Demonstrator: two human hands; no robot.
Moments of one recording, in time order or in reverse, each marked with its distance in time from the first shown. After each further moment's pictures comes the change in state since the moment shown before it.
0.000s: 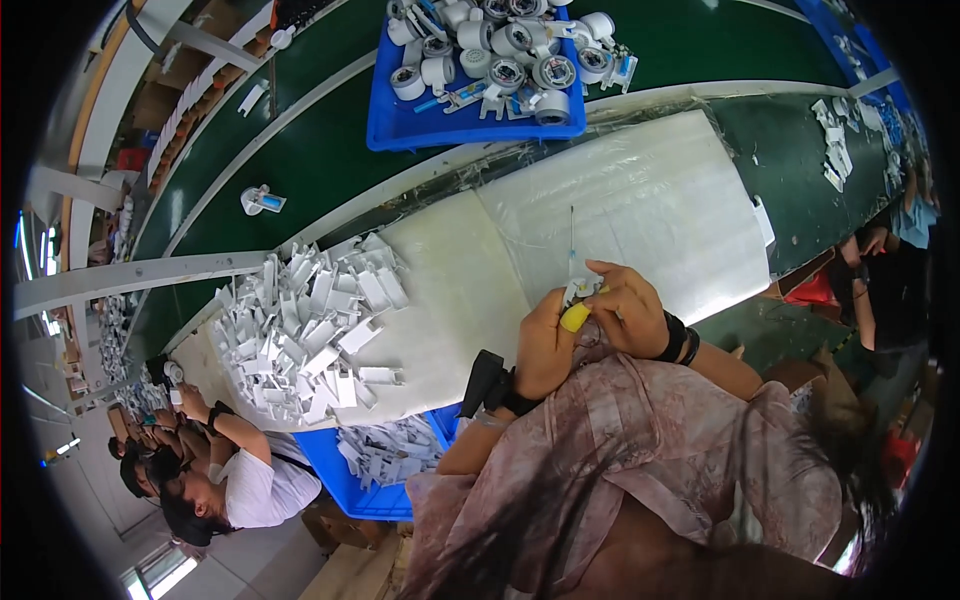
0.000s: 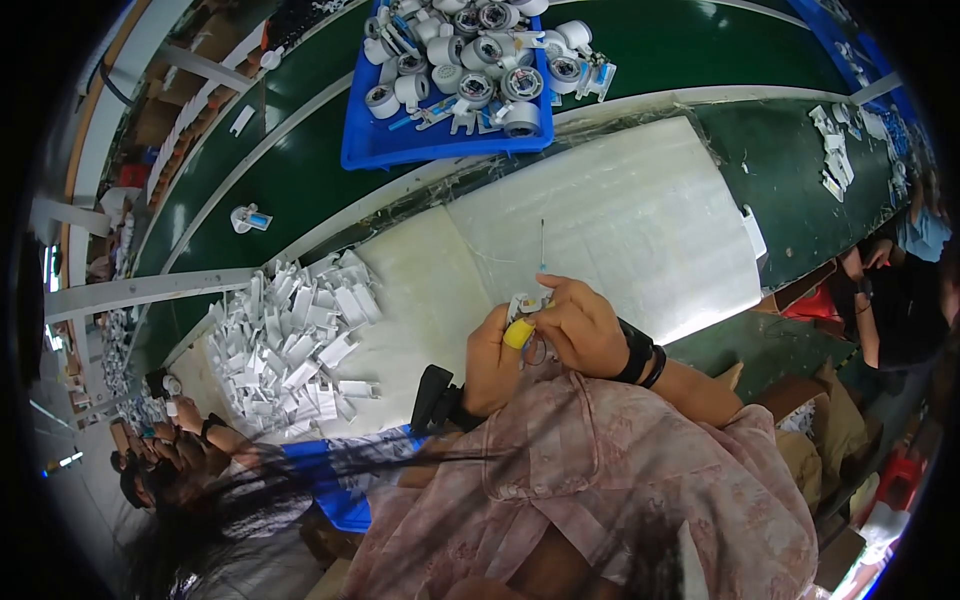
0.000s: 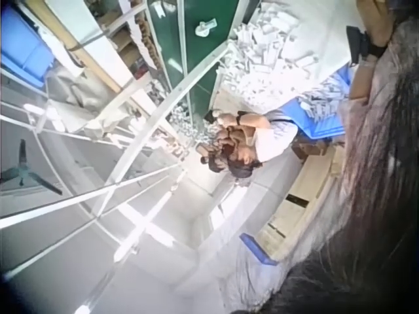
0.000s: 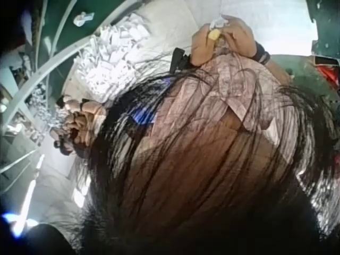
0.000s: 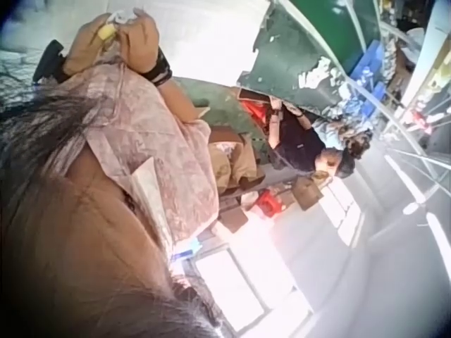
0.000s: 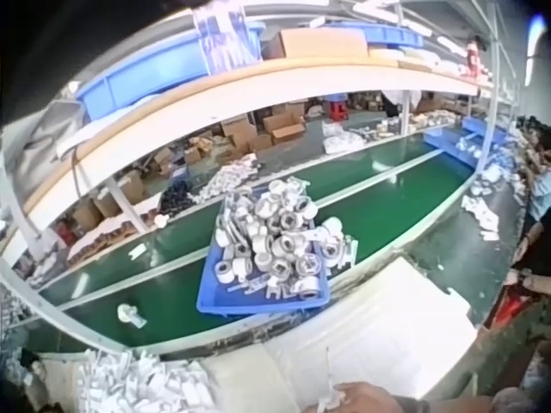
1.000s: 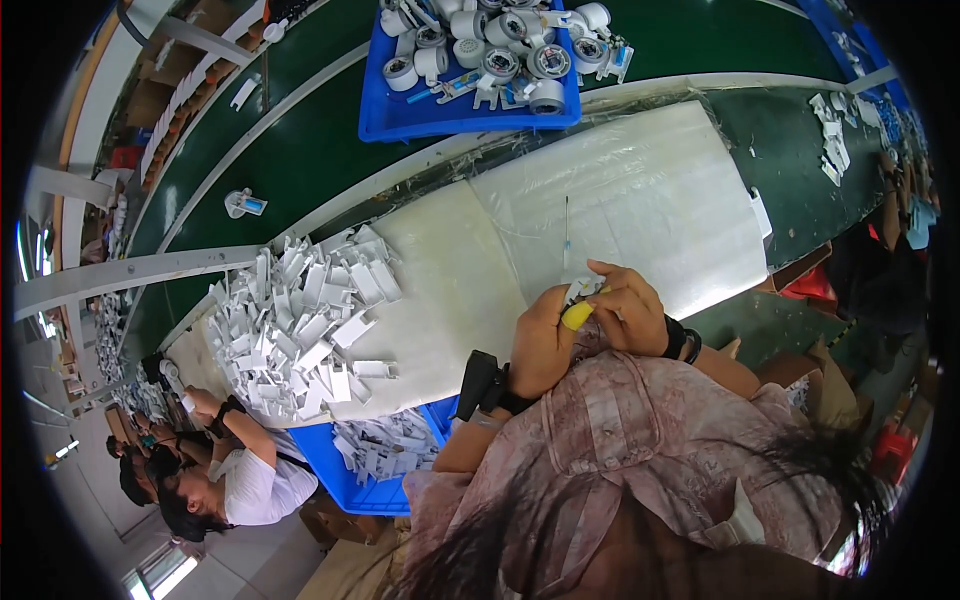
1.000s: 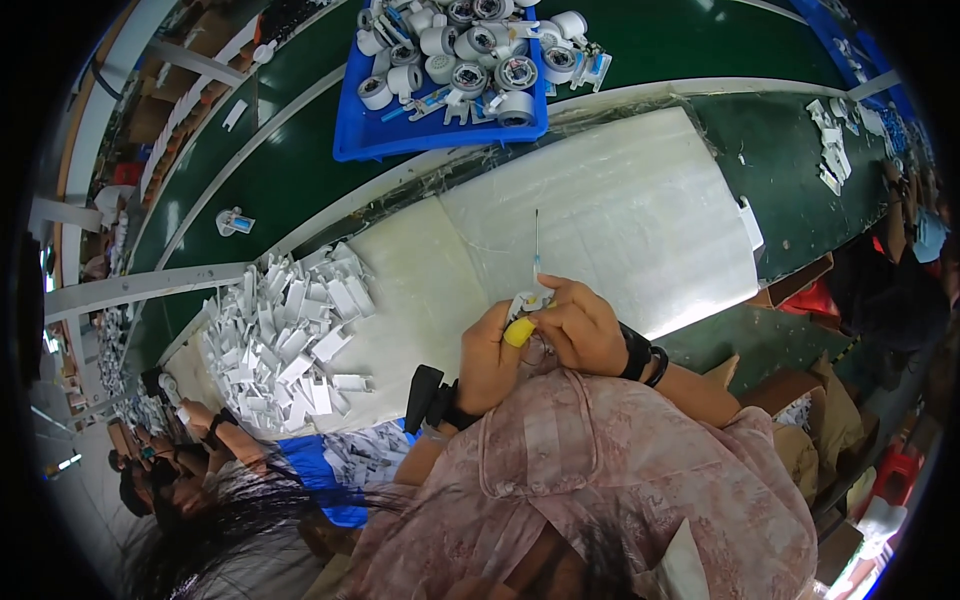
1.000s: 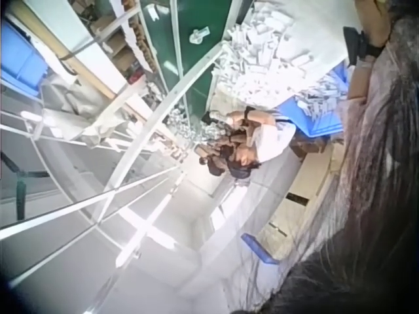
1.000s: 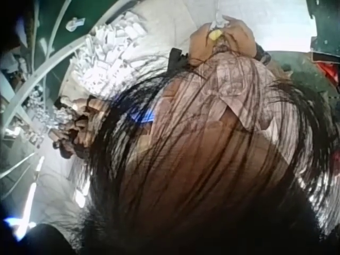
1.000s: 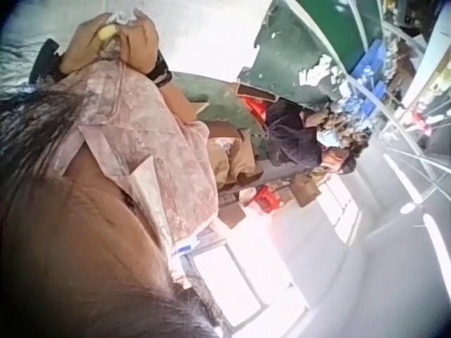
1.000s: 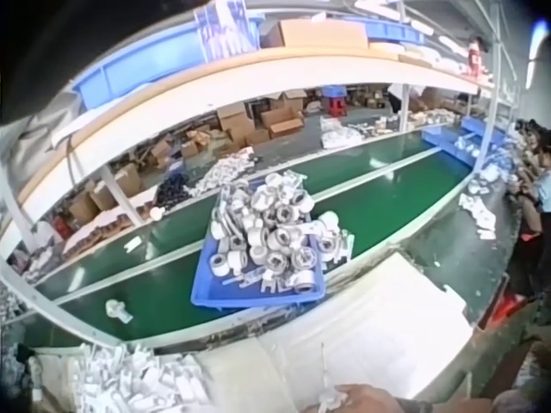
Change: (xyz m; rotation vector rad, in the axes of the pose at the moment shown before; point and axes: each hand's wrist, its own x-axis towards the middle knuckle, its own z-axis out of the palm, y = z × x) left_hand -0.006 0.004 -0.001 0.149 -0.041 0.024; right_hand -0.017 -0.002 0.003 0.013 0.035 0.029
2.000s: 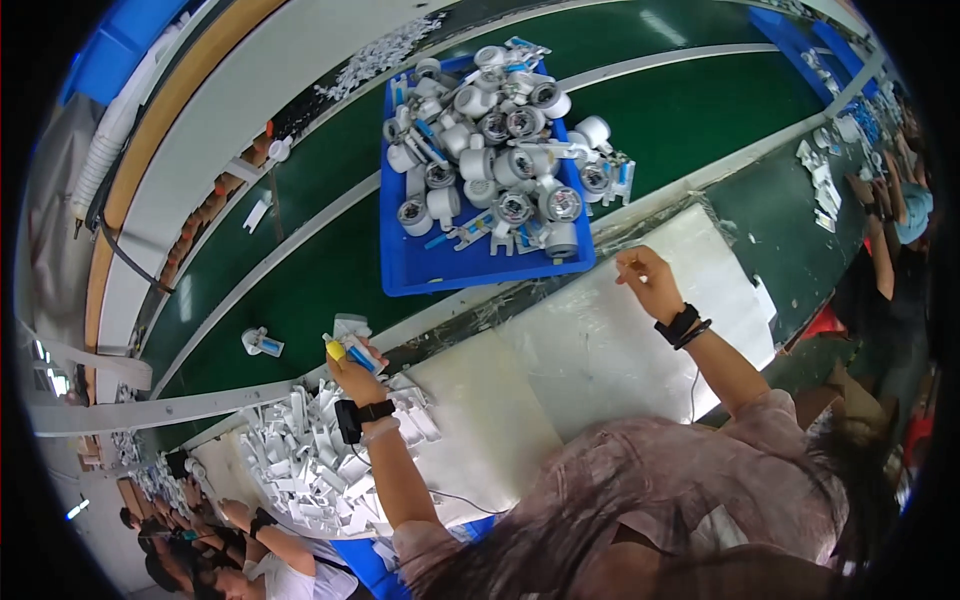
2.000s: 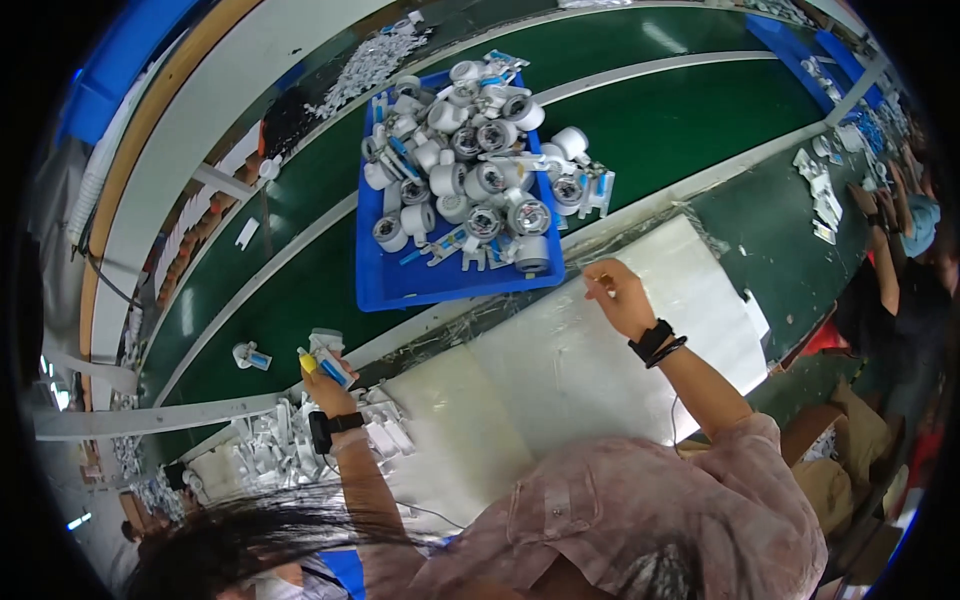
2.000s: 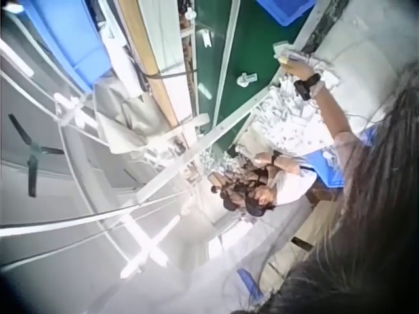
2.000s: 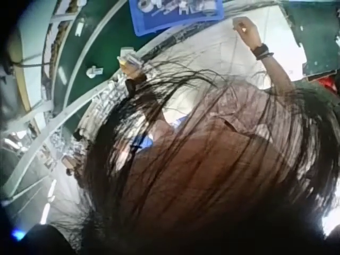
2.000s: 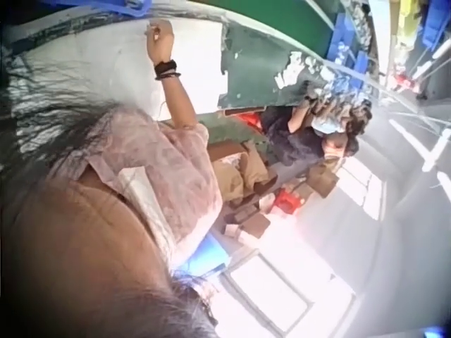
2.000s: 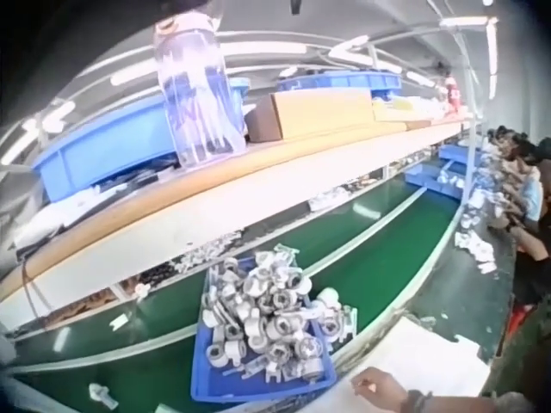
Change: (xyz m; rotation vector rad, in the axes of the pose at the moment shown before) left_hand 0.153 -0.108 -0.274 -0.412 0.848 -0.017; right_hand 0.090 0.185 -0.042 0.074 0.161 0.575
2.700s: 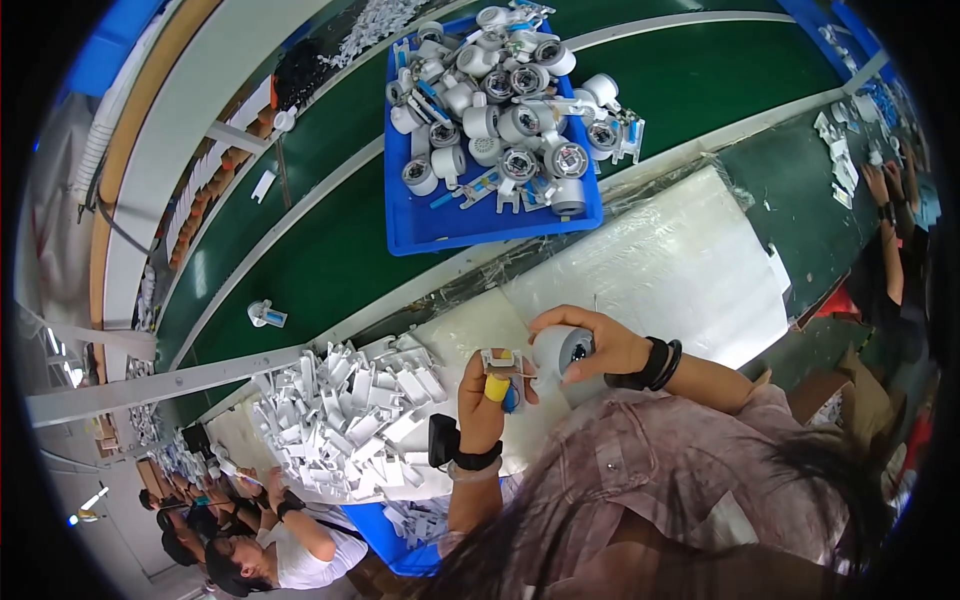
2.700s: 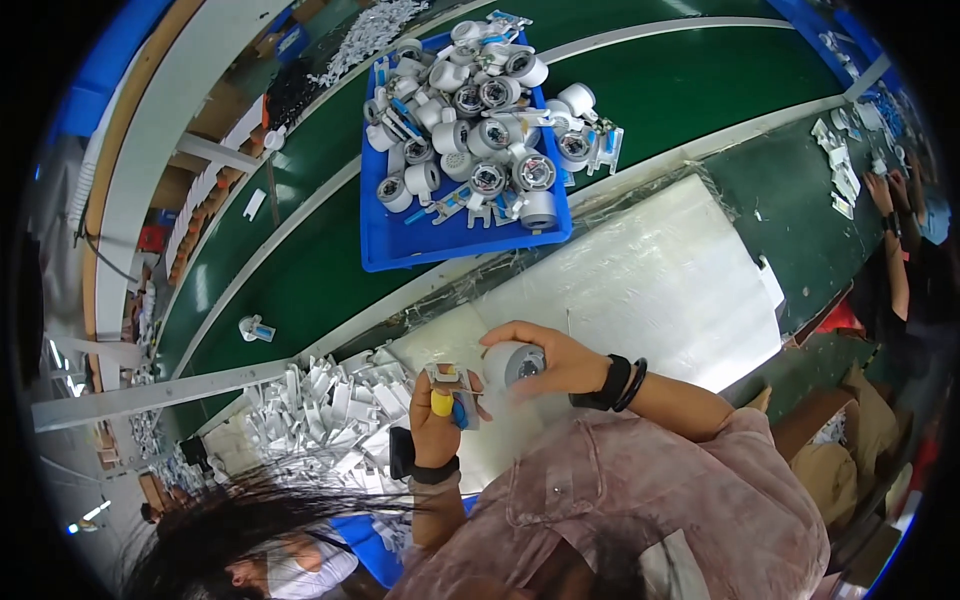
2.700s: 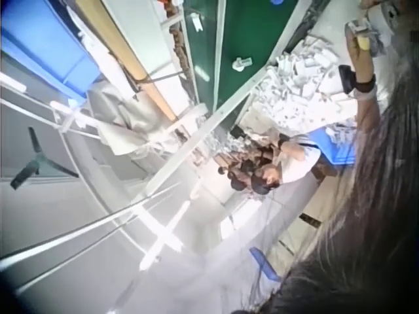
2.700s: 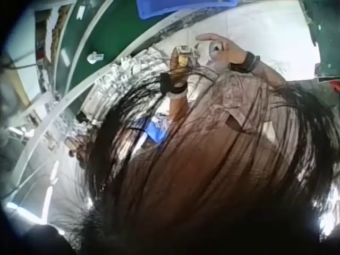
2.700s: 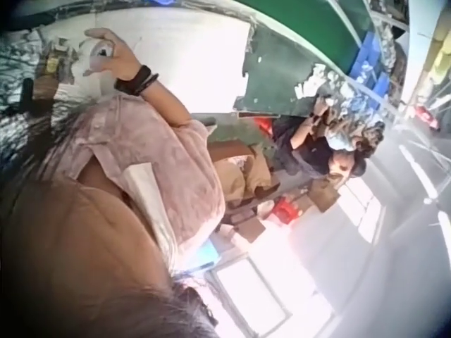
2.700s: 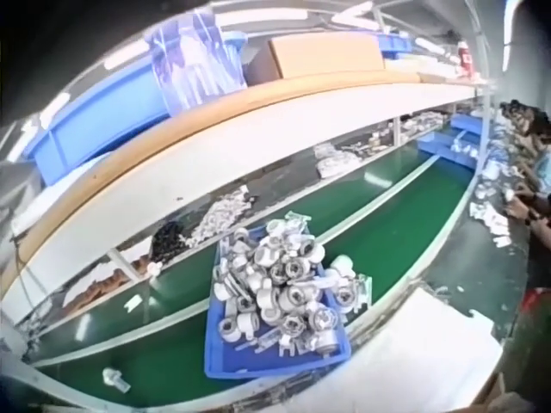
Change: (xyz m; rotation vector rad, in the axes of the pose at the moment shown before) left_hand -0.205 0.044 0.067 -0.140 -0.703 -0.265; right_hand -0.062 -0.098 0.072 0.648 -0.744 0.209
